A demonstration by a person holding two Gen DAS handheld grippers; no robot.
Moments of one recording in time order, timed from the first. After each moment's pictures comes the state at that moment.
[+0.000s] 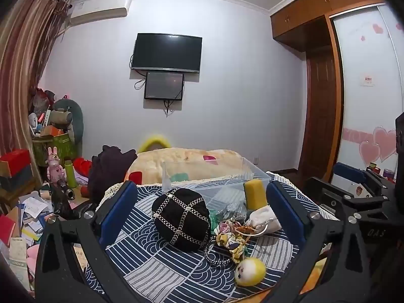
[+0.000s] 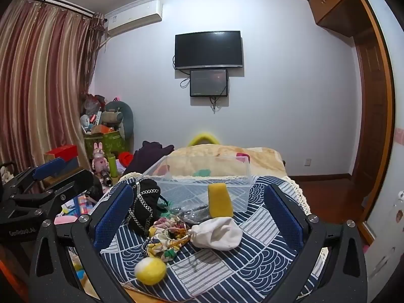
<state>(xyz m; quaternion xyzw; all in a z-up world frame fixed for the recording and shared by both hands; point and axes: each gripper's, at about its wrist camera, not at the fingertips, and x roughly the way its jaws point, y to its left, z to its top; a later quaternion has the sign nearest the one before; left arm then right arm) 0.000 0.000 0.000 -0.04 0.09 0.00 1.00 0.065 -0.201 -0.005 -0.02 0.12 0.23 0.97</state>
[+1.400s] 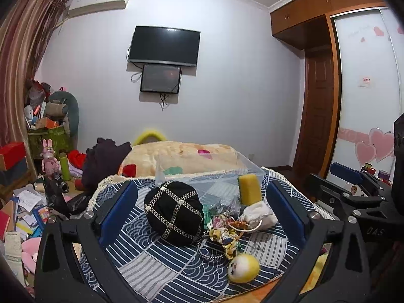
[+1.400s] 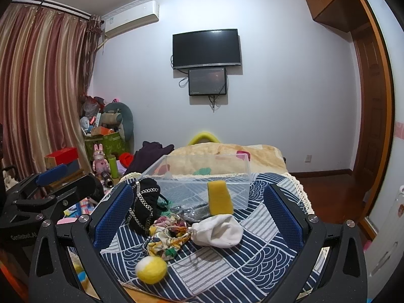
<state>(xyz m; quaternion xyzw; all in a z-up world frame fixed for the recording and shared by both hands) 0.009 -0.002 -0.008 -0.06 0.10 -0.01 0.99 0.066 -0.202 -0.011 -0.01 0.12 0.22 0.97</state>
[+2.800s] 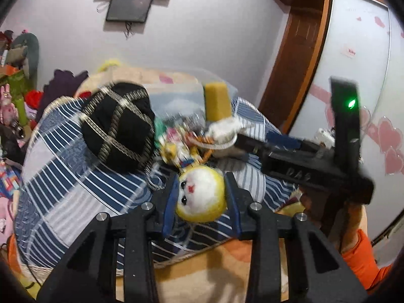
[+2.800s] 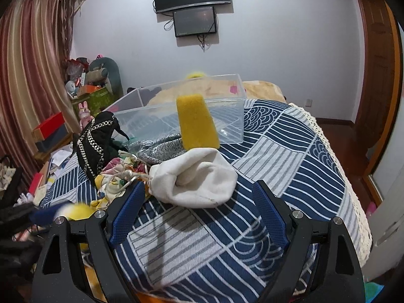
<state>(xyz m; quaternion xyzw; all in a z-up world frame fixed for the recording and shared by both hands) 0.056 -0.024 -0.089 -0.08 0.29 -0.13 0.95 0.143 -0.206 -0.086 -0.01 0.29 0.21 0.93</state>
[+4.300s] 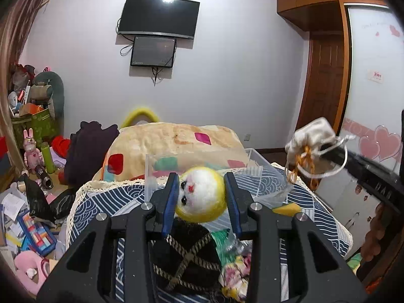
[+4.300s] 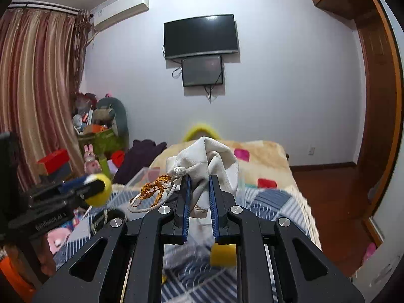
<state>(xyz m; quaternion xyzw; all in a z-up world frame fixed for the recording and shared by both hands) 0.149 0.023 0.005 -0.06 0.19 -0.04 0.98 0.163 -0.197 0.016 -0.01 0.15 0.22 0.96</state>
